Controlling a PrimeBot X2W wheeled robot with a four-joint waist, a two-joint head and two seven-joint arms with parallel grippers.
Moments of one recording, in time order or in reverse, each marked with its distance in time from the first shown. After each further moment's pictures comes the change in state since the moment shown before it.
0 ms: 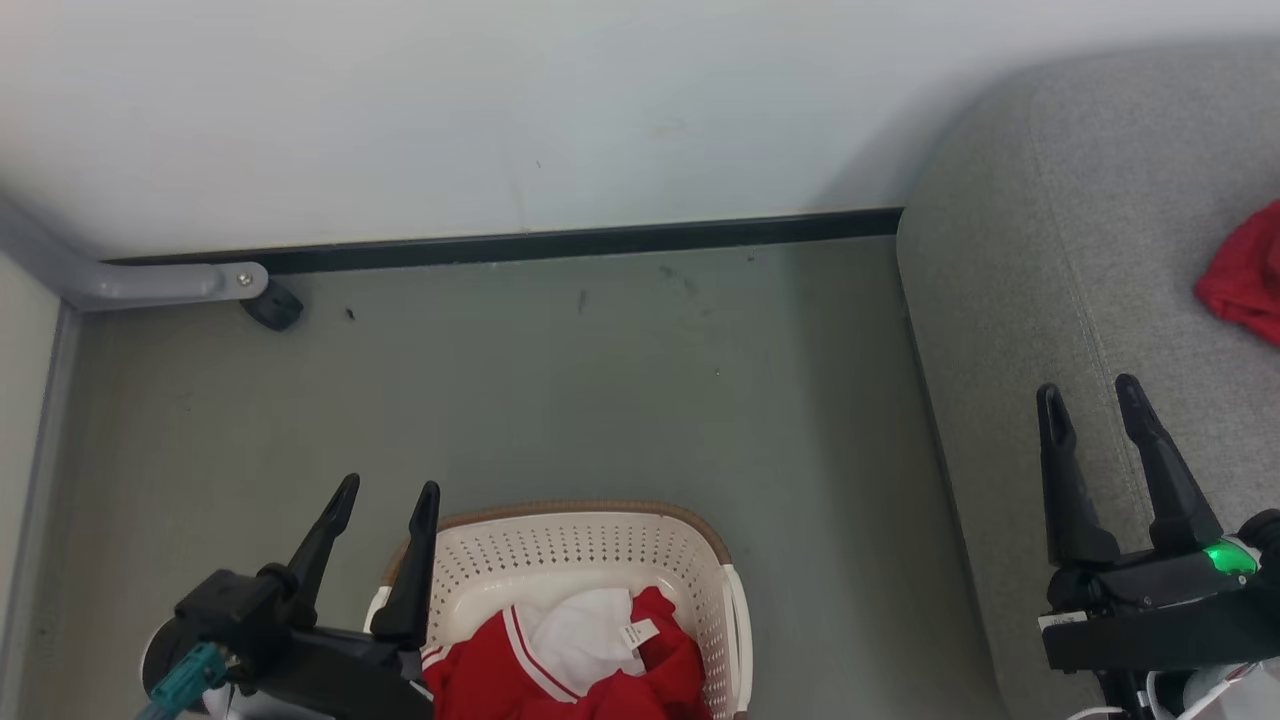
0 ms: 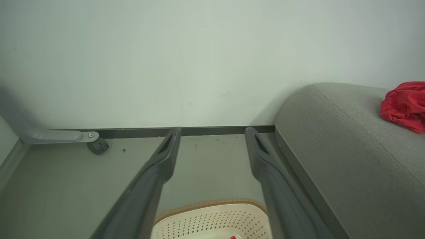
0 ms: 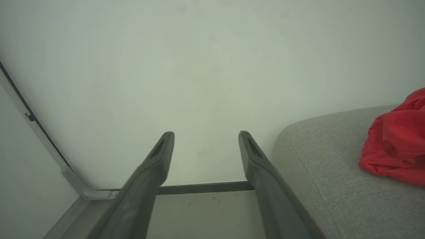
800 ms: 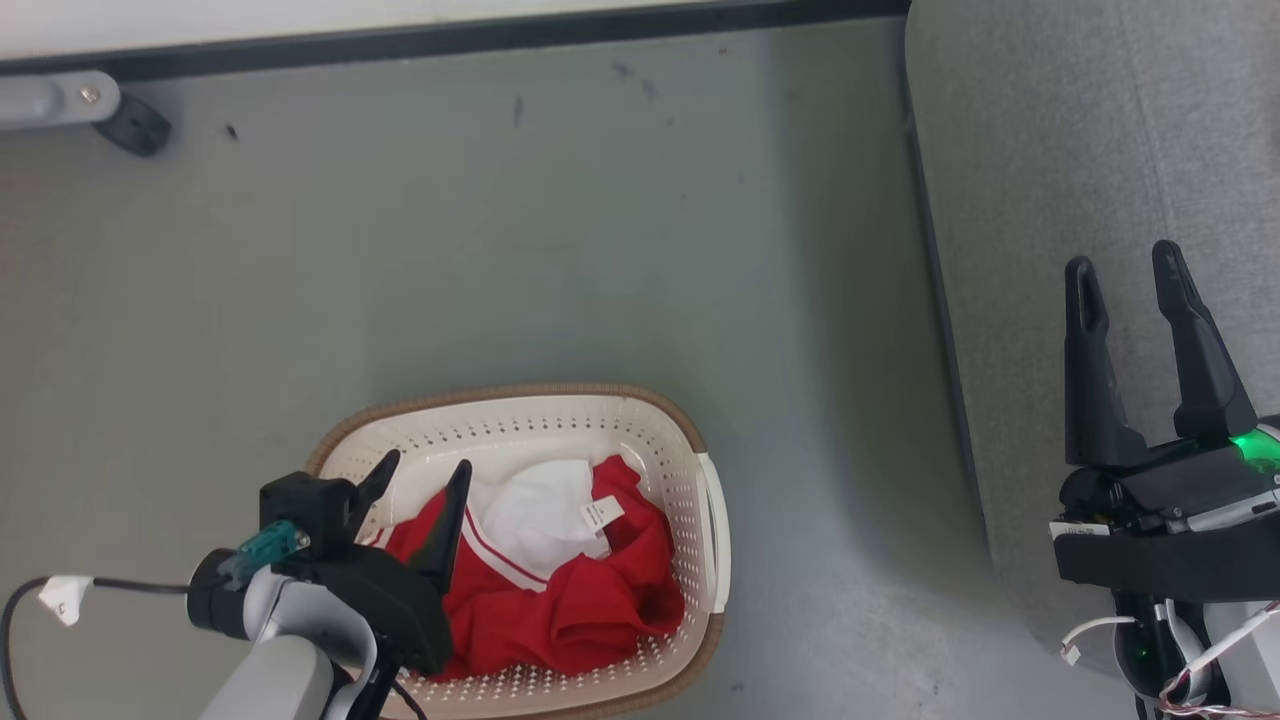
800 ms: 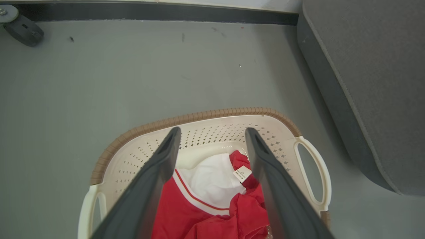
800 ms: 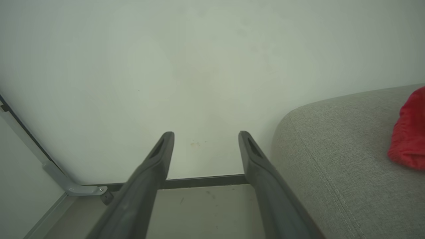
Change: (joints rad) left arm -0.260 -0.058 -0.083 0.381 0.000 -0.083 0.129; right arm -0.145 0.015 -0.026 -0.082 -0.012 0.027 0.000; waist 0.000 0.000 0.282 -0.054
